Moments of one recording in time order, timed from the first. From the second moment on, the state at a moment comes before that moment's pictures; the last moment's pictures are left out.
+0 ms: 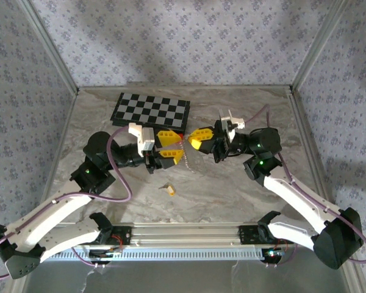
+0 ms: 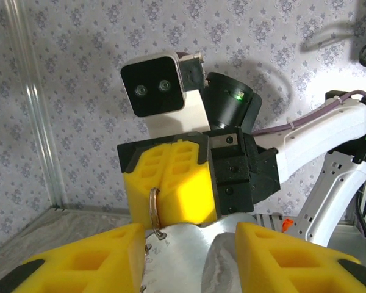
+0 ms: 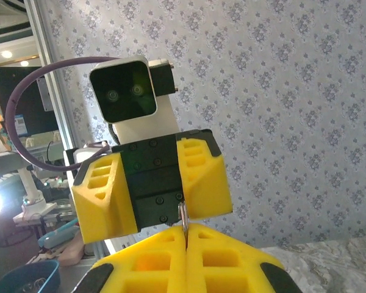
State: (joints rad) left arm -0.83 0.89 0.95 0.13 0.59 -0.08; right arm 0.59 1.06 0.81 0.78 -0.96 0.57
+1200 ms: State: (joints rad) left arm -0.83 0.92 0.96 0.09 0.52 -0.05; right arm 0.61 1.06 0.80 0.72 -0.98 0.52
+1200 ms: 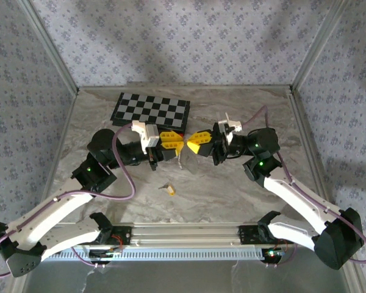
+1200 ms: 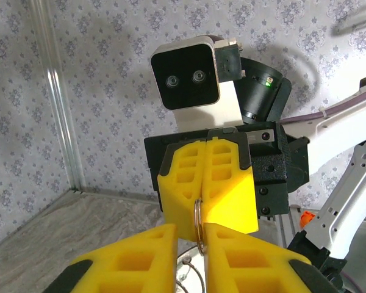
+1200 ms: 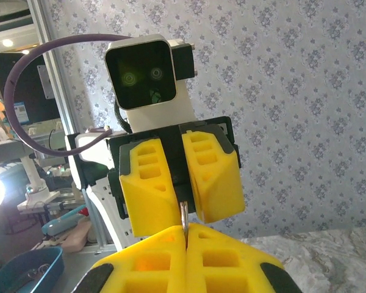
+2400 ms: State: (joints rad) left arm -0.83 0.94 0.97 0.06 0.55 -0.05; right arm 0.61 1.05 0.80 0.68 -0.98 0.48
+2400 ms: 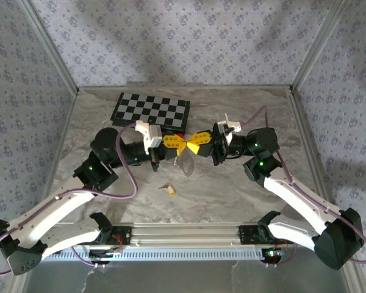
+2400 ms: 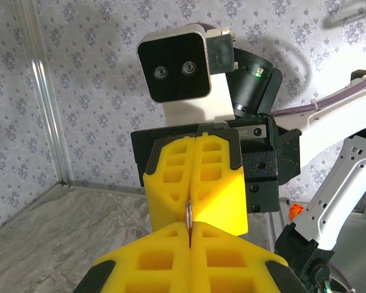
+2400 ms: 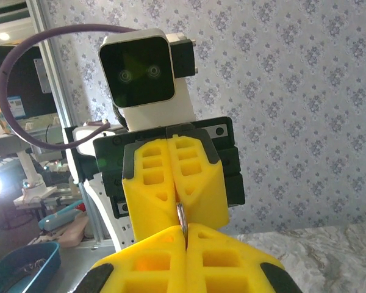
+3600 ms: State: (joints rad) left arm -0.83 1.02 1.23 -0.67 0.57 0.30; right arm 0.75 0.98 1.02 -0.30 -0.71 -0.18
